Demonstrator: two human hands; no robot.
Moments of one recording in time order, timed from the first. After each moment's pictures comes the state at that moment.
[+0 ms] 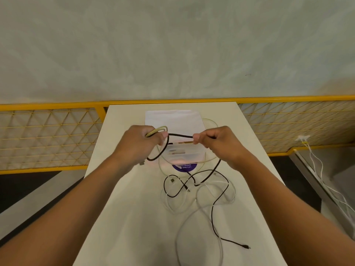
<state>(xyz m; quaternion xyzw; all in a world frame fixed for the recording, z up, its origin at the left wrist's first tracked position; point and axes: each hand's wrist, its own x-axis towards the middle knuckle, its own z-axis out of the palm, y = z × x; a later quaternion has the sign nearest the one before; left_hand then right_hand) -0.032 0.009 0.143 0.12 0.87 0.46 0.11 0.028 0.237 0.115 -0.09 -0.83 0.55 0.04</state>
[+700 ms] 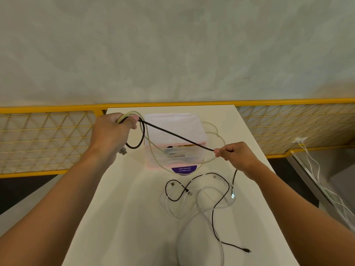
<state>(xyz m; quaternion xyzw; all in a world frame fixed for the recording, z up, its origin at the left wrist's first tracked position) -0.065 -0.017 0.156 -0.01 0.84 0.55 -0.03 0.037 0.294 0.065 -0.24 -0.84 0.49 0.01</state>
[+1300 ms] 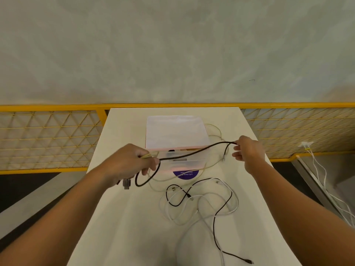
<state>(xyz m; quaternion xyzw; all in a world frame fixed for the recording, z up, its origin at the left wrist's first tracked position) -0.048 -0.019 0.132 0.12 0.87 0.39 0.27 -0.005 0.322 0.057 -0.47 -0.66 0.57 0.14</state>
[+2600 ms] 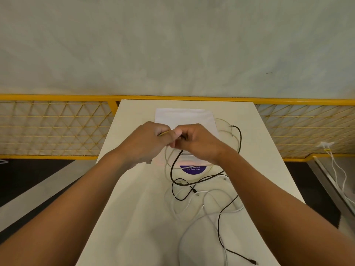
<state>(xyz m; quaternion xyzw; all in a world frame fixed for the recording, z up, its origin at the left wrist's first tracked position) -0.040 0.016 0.159 0.17 0.88 0.42 0.18 -0.028 0.194 0.108 0.11 -0.81 0.57 -0.08</state>
